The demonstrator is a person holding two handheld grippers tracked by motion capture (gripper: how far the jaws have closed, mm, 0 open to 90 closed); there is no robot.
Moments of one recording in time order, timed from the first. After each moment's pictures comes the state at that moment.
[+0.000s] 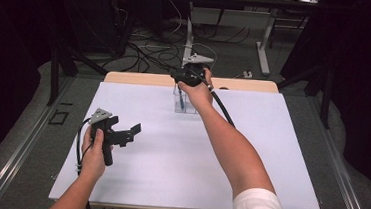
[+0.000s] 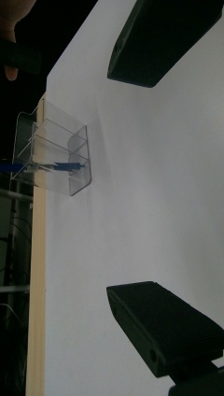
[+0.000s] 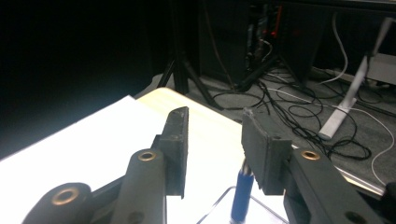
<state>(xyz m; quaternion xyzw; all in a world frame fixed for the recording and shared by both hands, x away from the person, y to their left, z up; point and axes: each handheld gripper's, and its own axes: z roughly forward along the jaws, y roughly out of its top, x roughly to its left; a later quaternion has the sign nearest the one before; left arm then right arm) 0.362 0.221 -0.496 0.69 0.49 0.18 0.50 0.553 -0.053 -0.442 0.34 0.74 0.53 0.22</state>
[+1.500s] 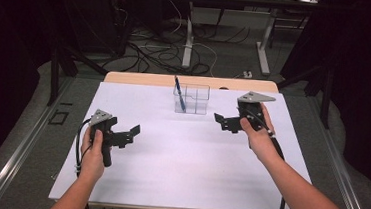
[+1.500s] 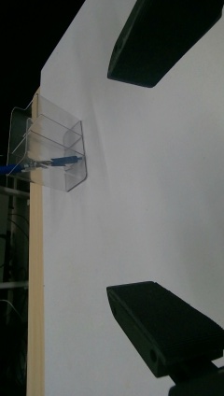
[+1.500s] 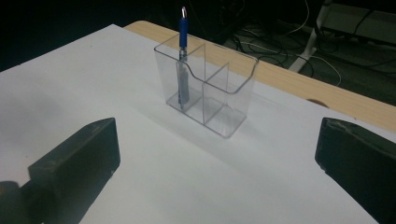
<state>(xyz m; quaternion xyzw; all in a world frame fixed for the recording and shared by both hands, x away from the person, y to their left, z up) 0.359 0.223 -0.495 0.69 0.49 0.20 0.49 0.410 -0.207 -0.445 0.40 0.76 0.47 0.22</state>
